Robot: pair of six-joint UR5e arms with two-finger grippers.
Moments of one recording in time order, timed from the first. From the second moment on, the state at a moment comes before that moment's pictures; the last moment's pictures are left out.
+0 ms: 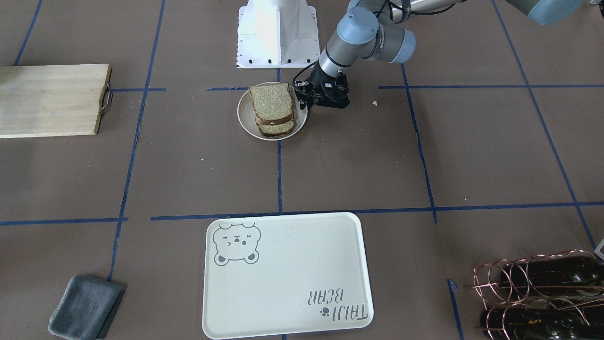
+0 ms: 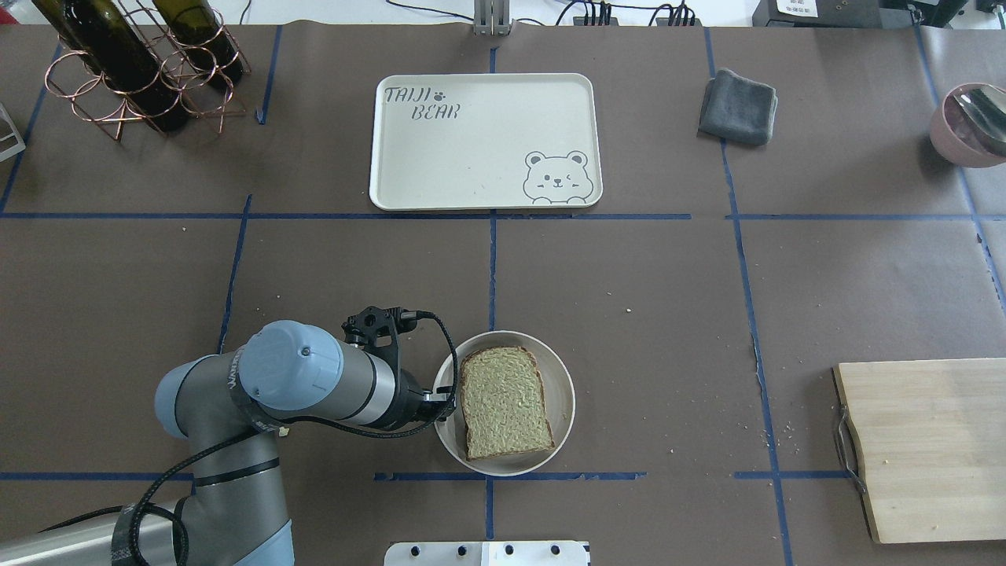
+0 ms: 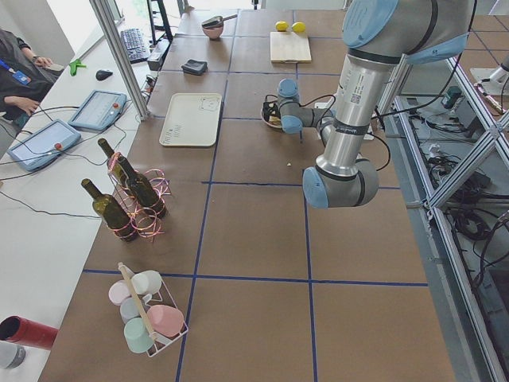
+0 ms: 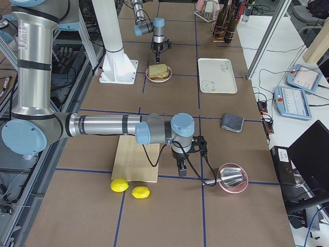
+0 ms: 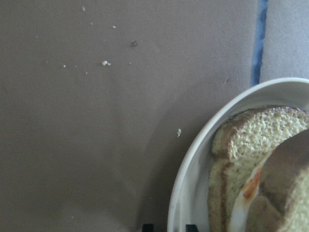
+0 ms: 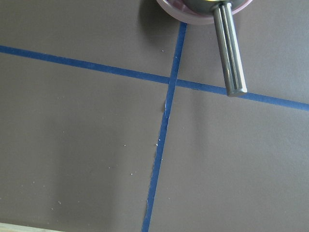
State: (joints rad) left arm -0.33 -2.02 -1.72 -2.08 -1.87 -1.50; right arm 1.51 -1.68 1.72 -1.51 2.29 -0.06
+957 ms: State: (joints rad) left arm -0.43 -2.02 -1.74 -2.09 -1.94 -1.49; right arm 1.51 -1.68 1.71 -1.51 2.29 -0.06
